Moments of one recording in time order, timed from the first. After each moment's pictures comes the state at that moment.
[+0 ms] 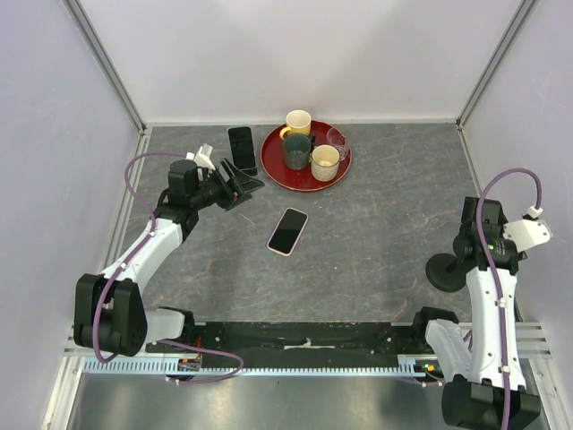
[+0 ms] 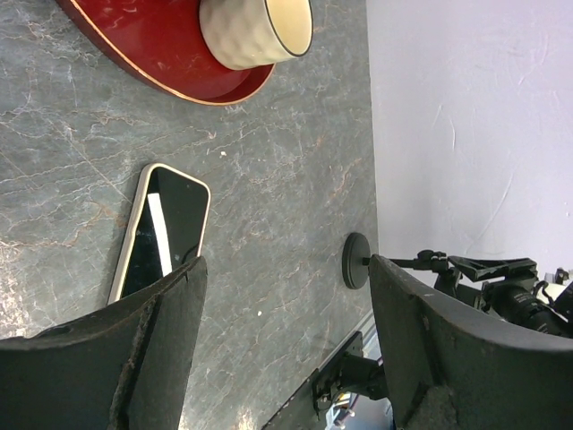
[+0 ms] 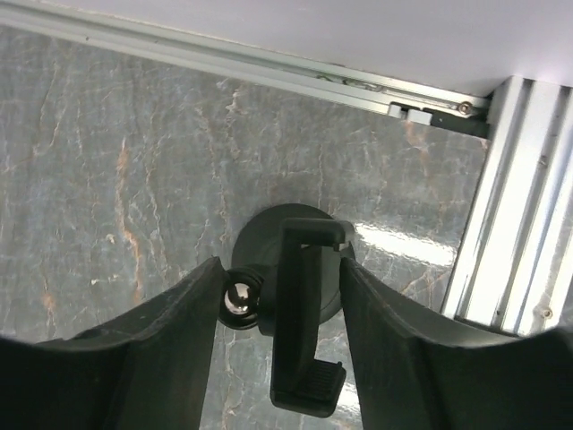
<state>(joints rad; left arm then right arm) -0.18 1.28 0.81 0.07 0.56 -0.87 -0.19 0.82 0.90 -1.05 0.73 0.96</state>
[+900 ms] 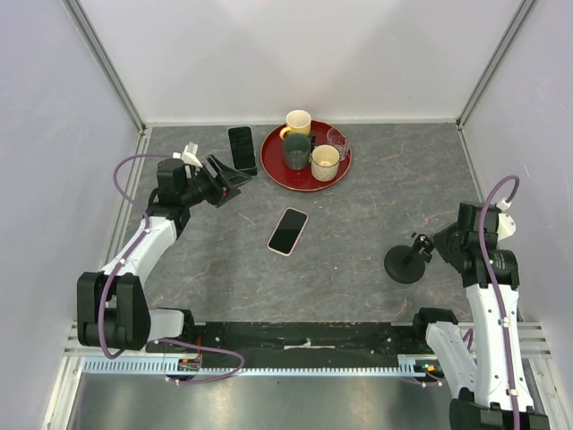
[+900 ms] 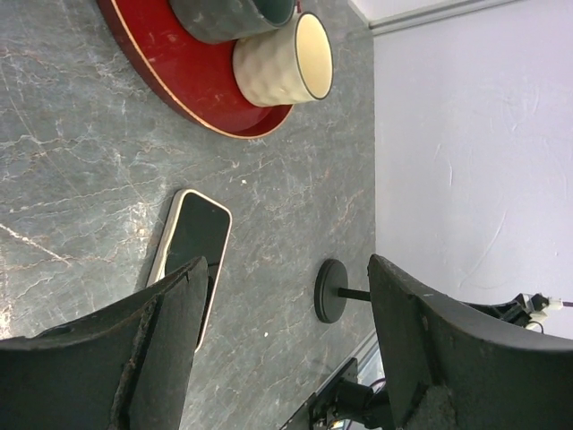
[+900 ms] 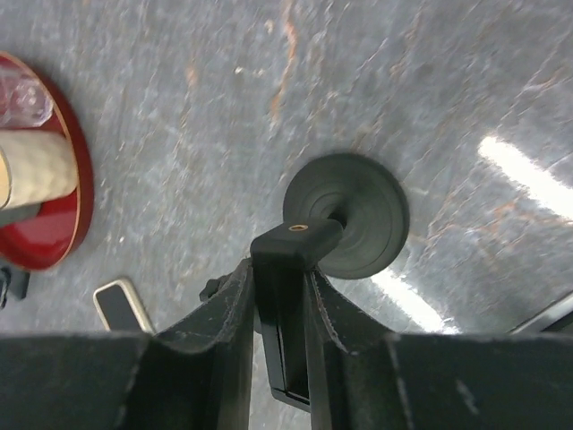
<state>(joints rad) -0.08 1.29 0.81 0.09 0.59 -0.88 -0.11 0.72 0.90 -1.01 0.20 0.89</state>
